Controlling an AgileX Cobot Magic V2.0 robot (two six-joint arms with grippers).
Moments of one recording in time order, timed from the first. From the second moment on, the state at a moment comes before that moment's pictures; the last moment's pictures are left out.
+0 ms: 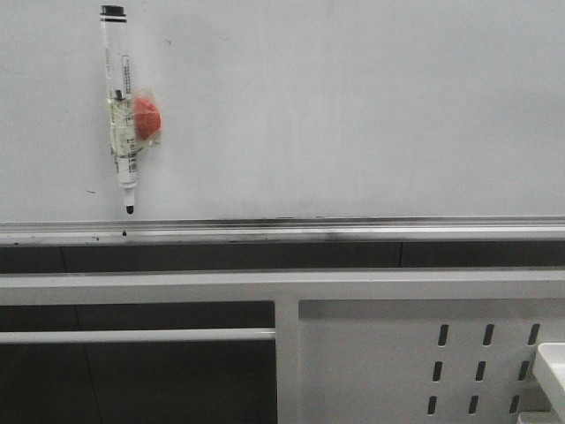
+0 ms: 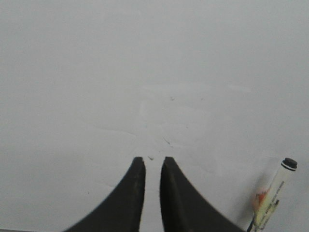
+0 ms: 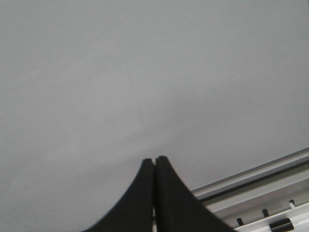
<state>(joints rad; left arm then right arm) -0.07 0.13 -0.31 -0.30 0.25 0.05 -0.13 0.25 -0.39 0.19 0.39 0.23</state>
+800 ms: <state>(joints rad) -0.51 0.64 -0.28 -0.36 -0.09 0.14 0.19 0.30 -0.30 0.22 0.40 0.03</state>
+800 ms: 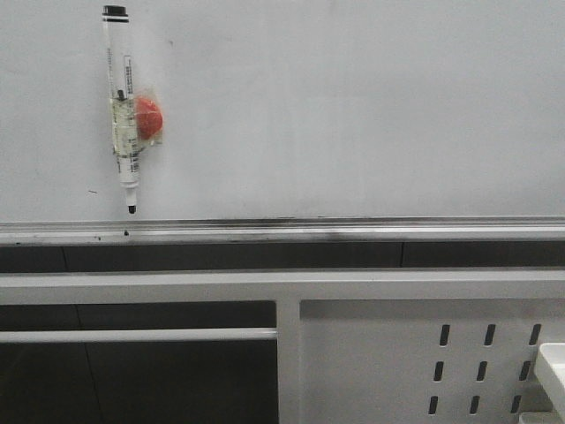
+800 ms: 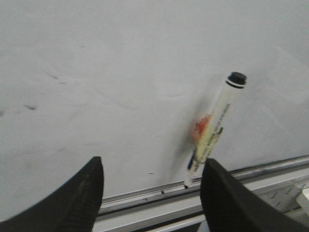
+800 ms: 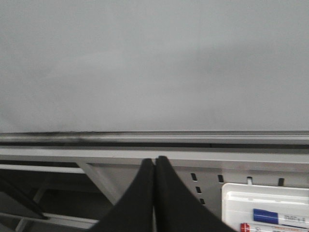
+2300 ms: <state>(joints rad) -0.96 1.62 -0.28 -0.57 -1.14 -0.01 0.27 0.30 -0.30 0.22 0.38 0.03</state>
